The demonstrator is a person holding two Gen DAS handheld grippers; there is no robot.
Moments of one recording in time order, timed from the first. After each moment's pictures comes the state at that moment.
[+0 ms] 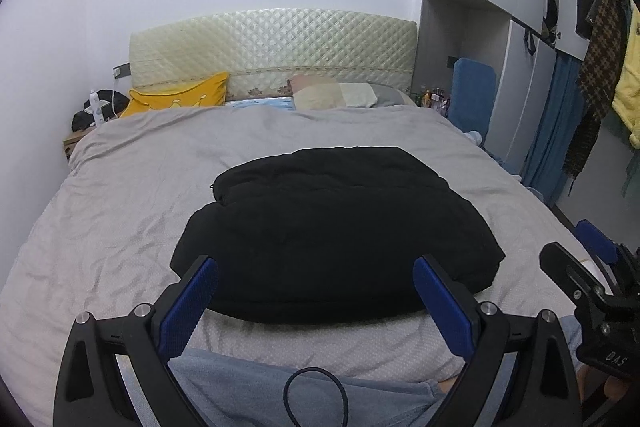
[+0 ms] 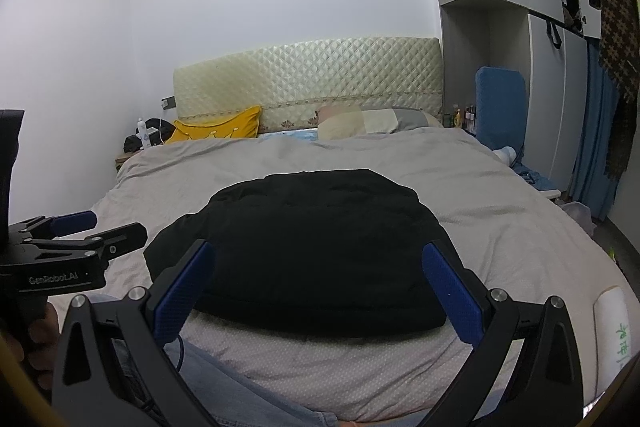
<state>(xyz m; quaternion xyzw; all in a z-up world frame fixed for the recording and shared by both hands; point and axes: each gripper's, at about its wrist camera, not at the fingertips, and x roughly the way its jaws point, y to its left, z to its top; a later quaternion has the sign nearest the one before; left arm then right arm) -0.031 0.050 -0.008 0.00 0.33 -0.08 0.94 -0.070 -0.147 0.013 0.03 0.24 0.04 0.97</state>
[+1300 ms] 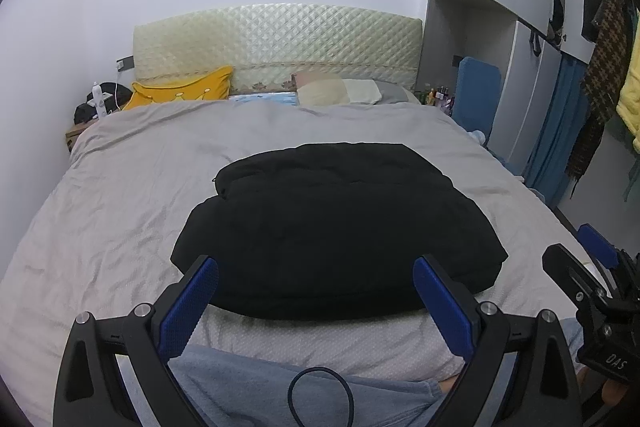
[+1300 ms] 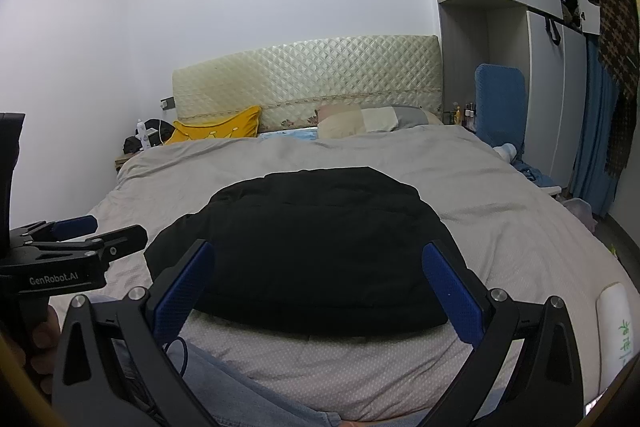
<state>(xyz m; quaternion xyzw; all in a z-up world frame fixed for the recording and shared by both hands) -0.027 0.052 -0.014 -0.01 0.33 -0.07 0.94 -0.067 -0.145 0.013 0.04 0.24 0.03 0.97</state>
